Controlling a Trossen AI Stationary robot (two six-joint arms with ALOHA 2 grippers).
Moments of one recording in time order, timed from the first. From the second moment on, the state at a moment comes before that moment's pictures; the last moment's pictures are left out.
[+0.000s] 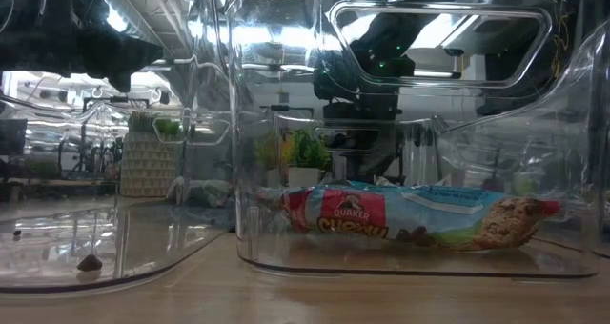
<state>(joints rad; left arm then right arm) 0.12 0.02 0.01 0.11 -0.09 -0.07 -0.29 1.99 1.37 -0.77 -0.16 -0.82</state>
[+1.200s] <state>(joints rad) 0.12 0.02 0.01 0.11 -0.09 -0.07 -0.34 1.98 1.81 -1.02 -0.27 -0.43</state>
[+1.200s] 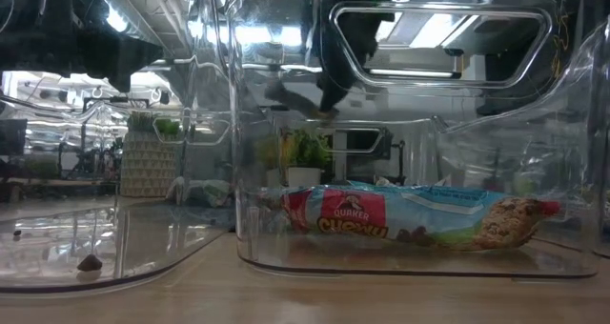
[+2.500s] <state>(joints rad) 0.12 0.02 0.01 0.16 -0.11 -0.67 -0.08 1.90 1.79 -0.34 -0.16 0.08</state>
